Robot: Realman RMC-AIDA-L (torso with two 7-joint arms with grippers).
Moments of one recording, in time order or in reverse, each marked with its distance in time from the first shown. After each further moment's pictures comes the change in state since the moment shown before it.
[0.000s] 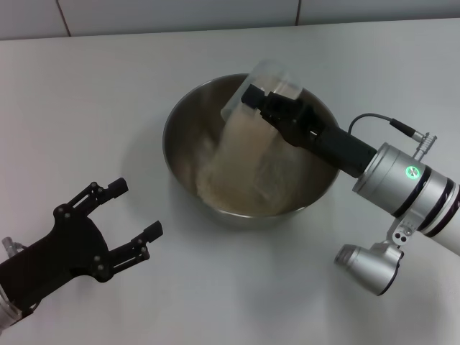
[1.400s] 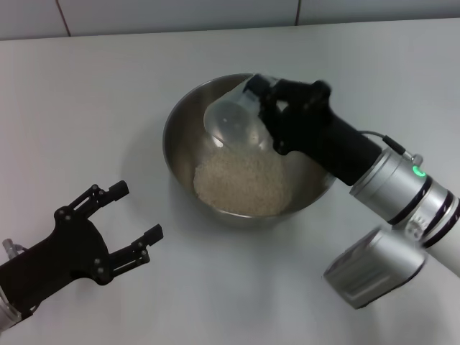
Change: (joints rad) left arm 0.001 0.003 0.005 0.000 0.006 -0.001 -0.002; right arm -0.076 0.002 0.133 0.122 -0.061 0.007 0.549
